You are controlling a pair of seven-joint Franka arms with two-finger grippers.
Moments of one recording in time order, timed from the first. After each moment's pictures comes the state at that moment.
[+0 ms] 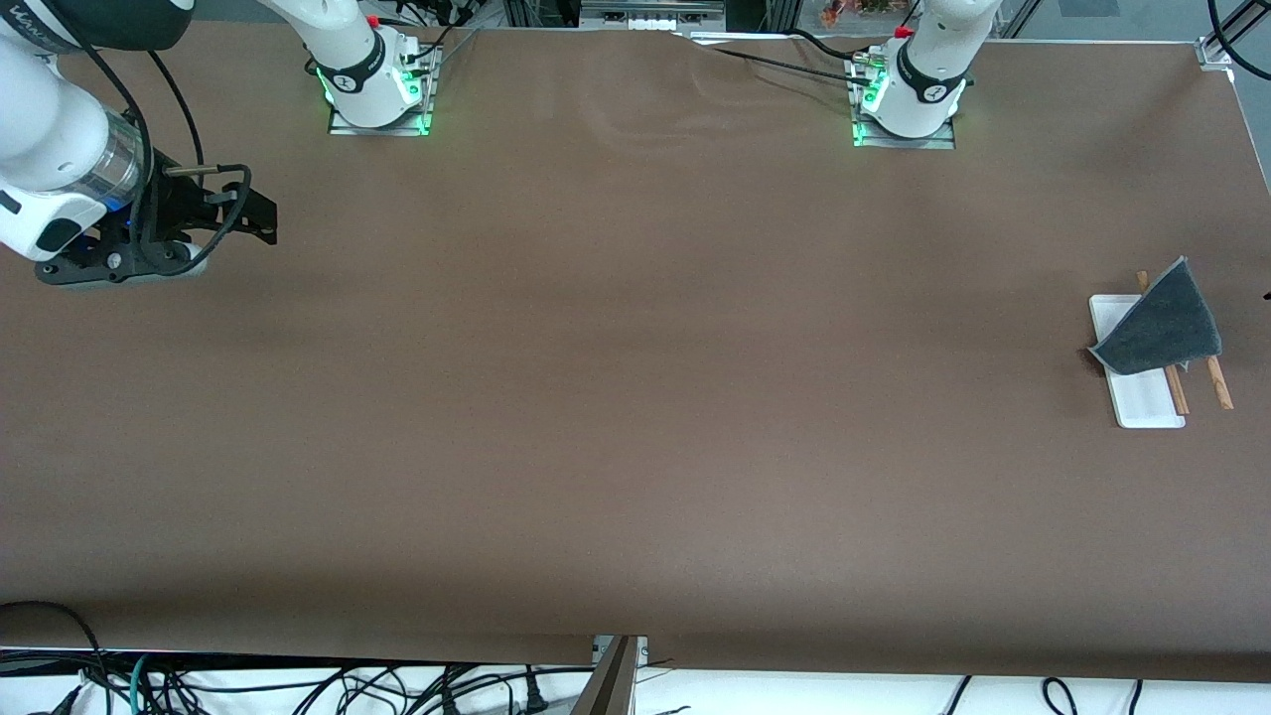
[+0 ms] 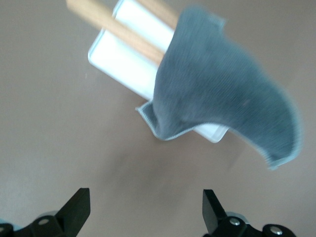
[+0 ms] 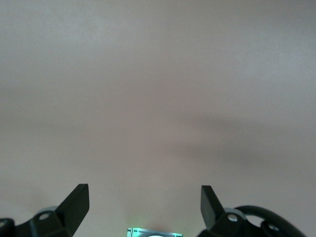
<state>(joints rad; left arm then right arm) 0.86 0.60 -0.22 -1.45 0.21 1.88 1.55 0.25 0.07 -0.09 -1.58 -0.01 1.51 0.01</state>
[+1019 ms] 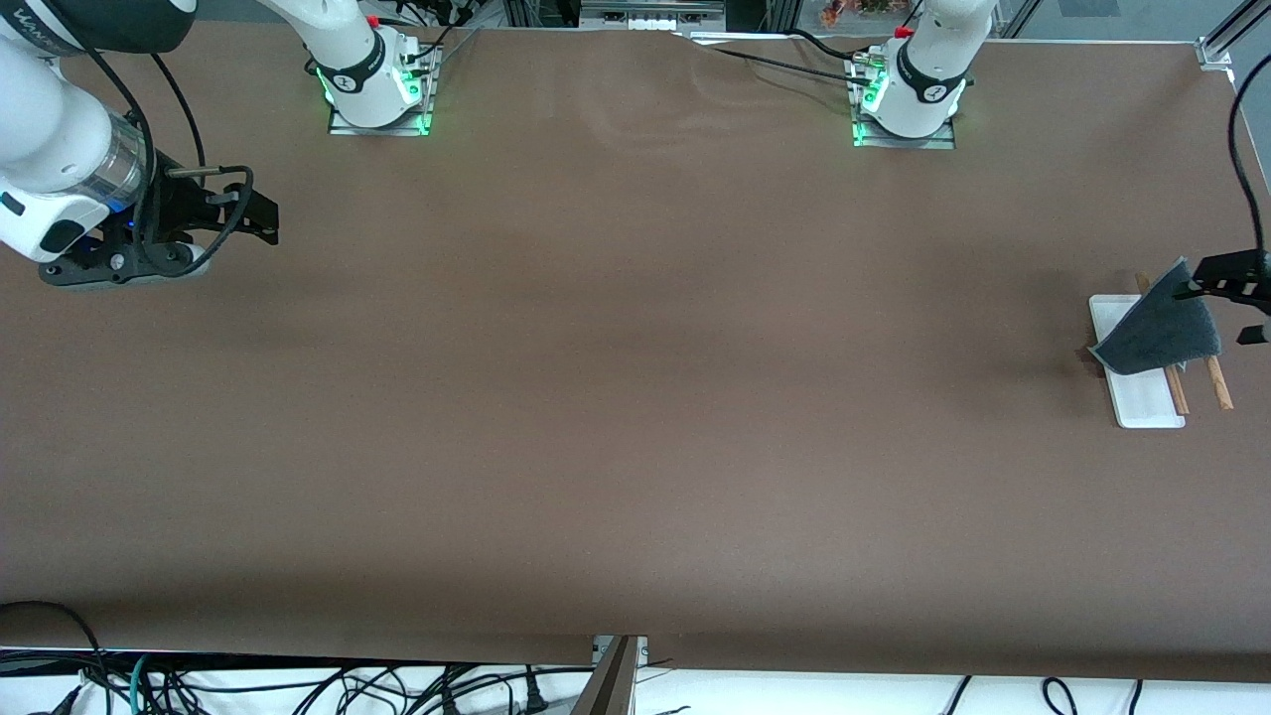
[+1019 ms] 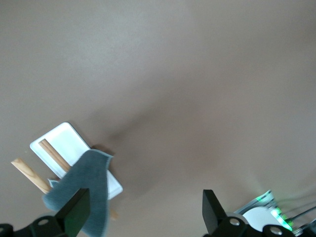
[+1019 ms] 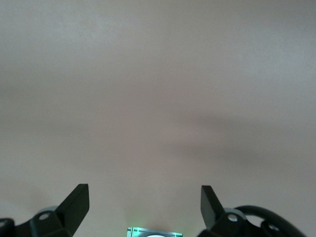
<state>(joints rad) 0.71 0.41 -0.64 -1.31 0.19 1.40 0.59 0.25 0.07 -0.09 -1.58 -0.01 1.51 0.01</state>
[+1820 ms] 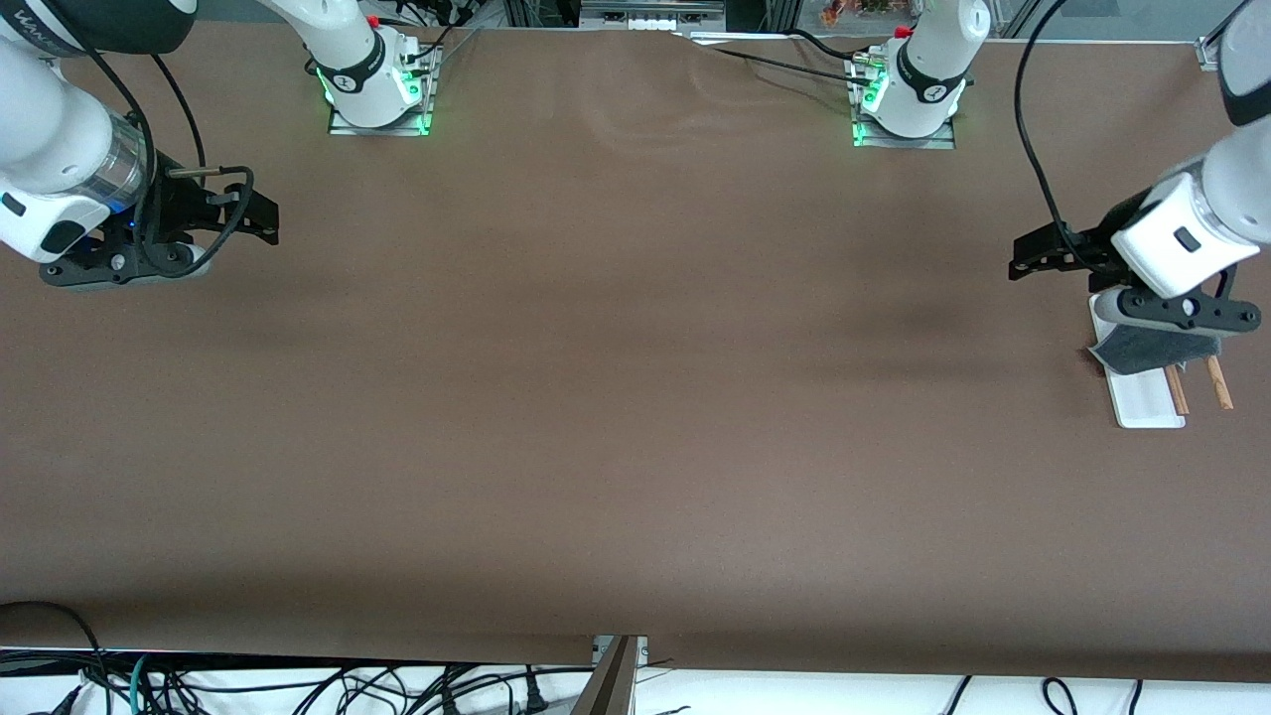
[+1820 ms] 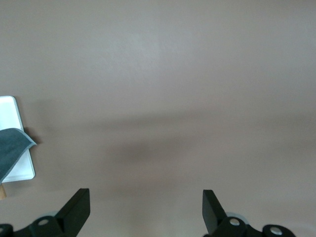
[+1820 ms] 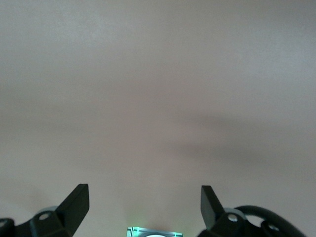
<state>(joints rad) 0.04 0.07 -0.11 -1.61 -0.06 1.59 -0.01 0.25 0.07 -0.09 -1.59 -0.01 1.51 0.01</state>
